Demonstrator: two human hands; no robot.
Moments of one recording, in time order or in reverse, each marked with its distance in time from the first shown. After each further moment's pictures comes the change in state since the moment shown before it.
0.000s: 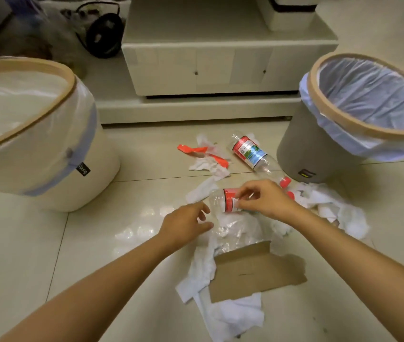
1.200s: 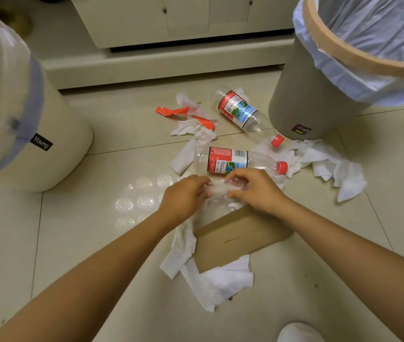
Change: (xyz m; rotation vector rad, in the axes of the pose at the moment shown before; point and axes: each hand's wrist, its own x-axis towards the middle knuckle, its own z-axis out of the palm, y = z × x) left_hand 0.024 0.006 0.045 0.077 0.070 0.208; right_hand -0.009 0.075 0.047 -0.014 0.062 -0.019
